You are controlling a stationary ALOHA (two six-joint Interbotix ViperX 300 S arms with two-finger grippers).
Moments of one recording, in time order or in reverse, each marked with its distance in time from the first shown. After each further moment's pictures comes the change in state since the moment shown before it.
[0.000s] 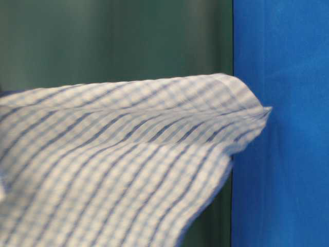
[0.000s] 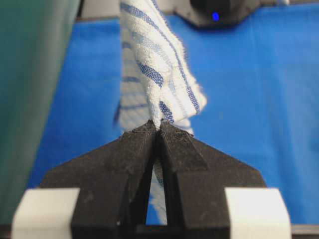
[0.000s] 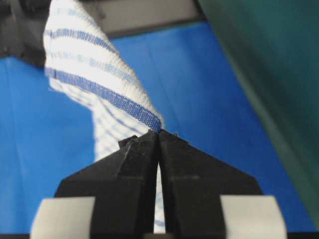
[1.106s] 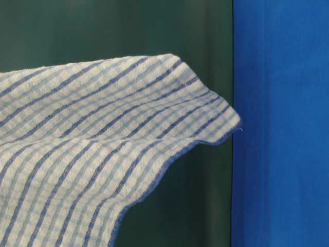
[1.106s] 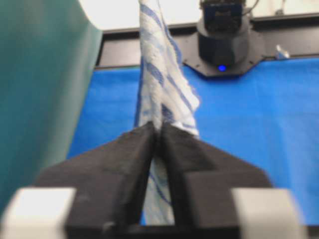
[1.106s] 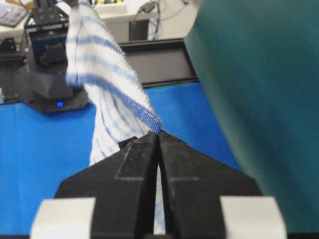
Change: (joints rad) left arm 0.009 -0.003 -0.135 0.000 0.055 -0.008; right arm 0.011 -0.046 -0.091 0.000 0.020 -0.086
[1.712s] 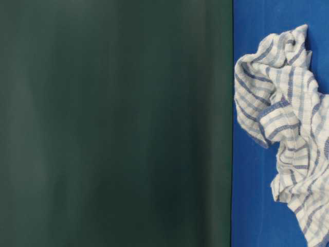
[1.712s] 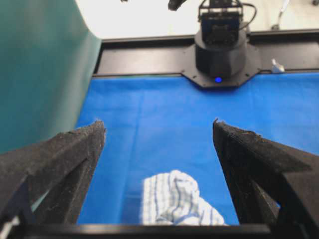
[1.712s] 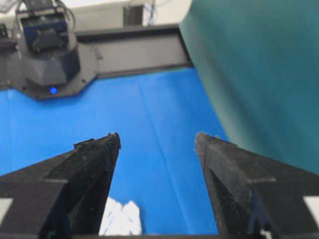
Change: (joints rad) left arm -0.002 -0.005 0.005 0.000 -0.017 -0.028; right arm 0.000 0.000 0.003 -0.003 0.067 0.005
